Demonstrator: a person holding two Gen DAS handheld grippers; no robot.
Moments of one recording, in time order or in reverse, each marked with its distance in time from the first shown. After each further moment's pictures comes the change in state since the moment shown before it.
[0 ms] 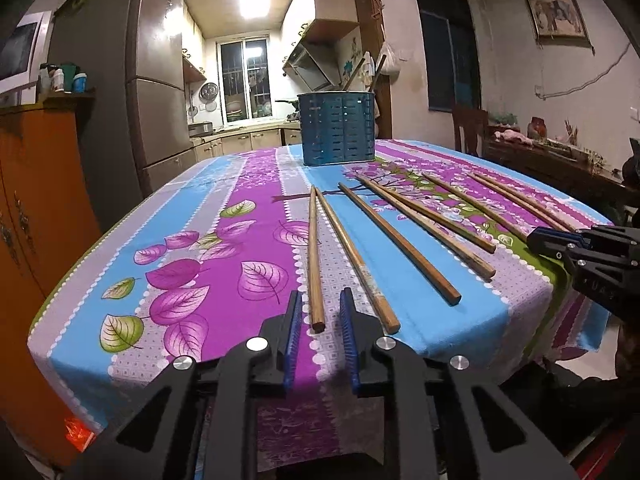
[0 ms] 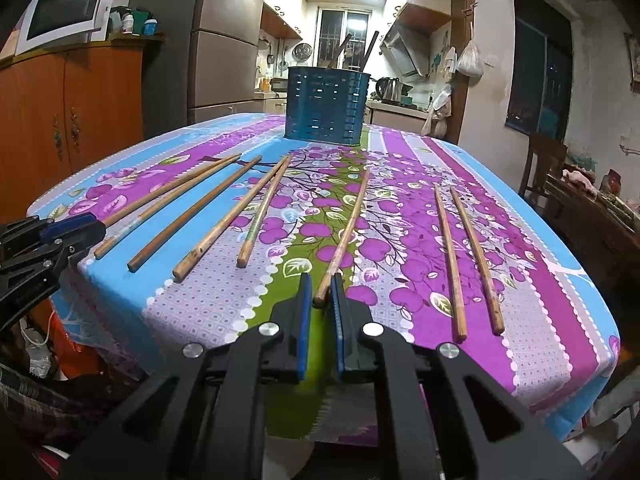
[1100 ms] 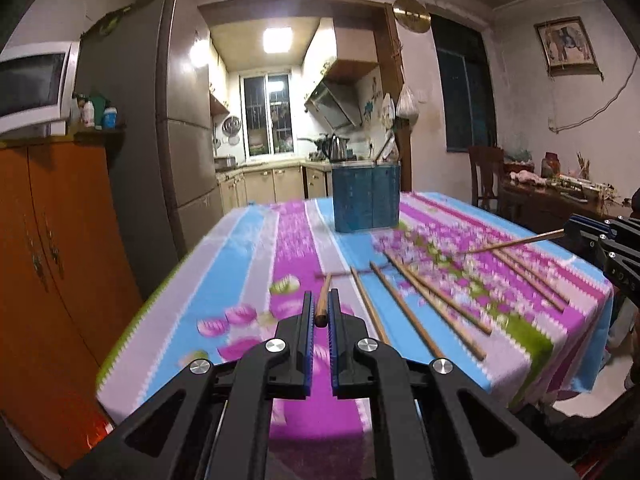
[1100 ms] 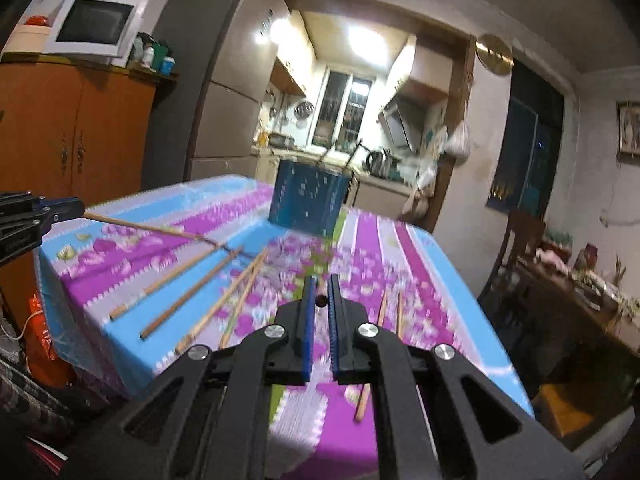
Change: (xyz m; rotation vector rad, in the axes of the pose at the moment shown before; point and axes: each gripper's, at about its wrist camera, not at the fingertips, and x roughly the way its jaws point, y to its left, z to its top) left arm -0.062 0.027 0.064 -0.027 -0.142 0.069; right arm -0.075 -0.018 0.068 -0.155 -0.259 -0.064
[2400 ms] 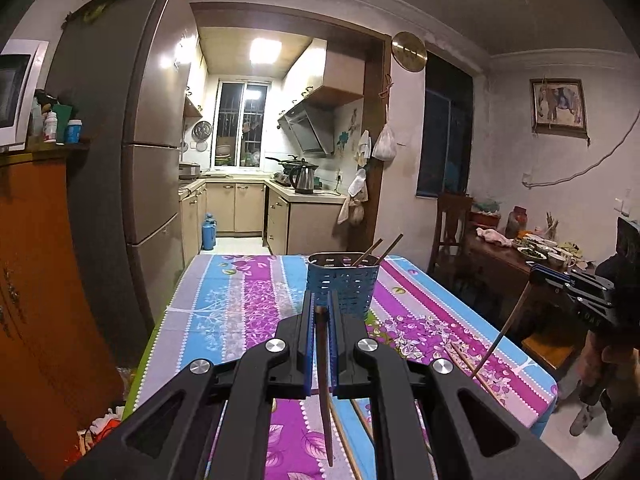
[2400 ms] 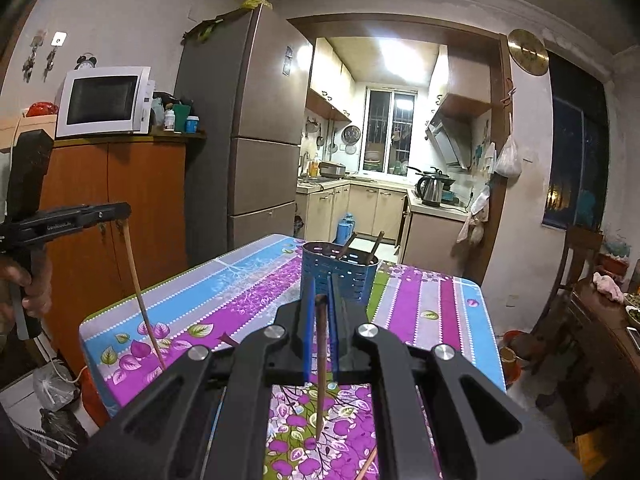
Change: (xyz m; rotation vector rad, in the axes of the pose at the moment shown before) left arm 0.032 0.050 0.160 -0.119 -0.038 -0.188; right arm 0.040 -0.078 0.121 0.094 -0.044 0.253
